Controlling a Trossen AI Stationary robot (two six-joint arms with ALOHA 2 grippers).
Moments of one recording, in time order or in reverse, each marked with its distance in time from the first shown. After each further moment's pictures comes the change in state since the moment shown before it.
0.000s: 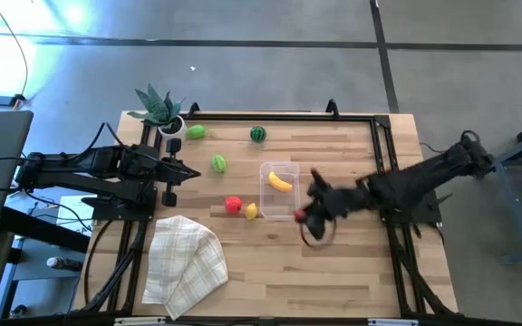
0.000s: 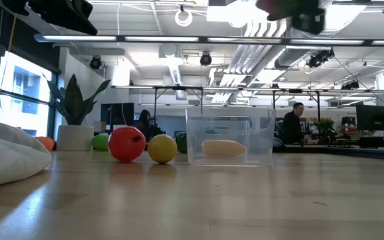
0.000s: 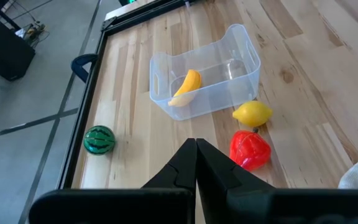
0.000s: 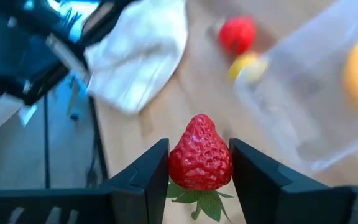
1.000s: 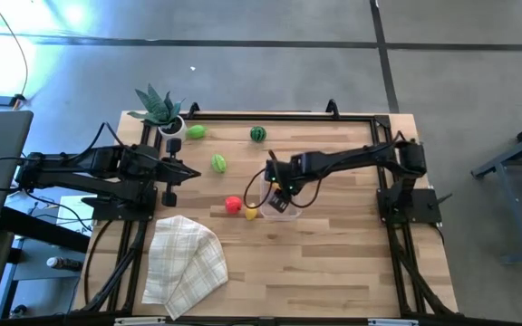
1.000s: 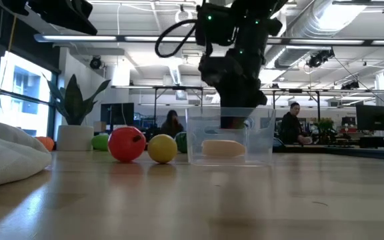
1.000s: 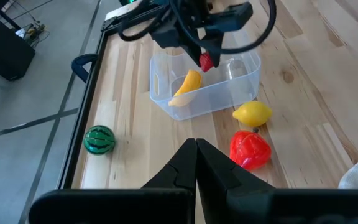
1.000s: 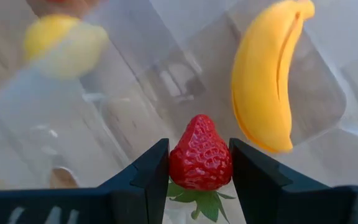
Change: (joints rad) left arm 0.000 0.000 0.000 0.000 0.000 0.000; right arm -0.367 0.592 0.274 -0.269 -0.209 -0.314
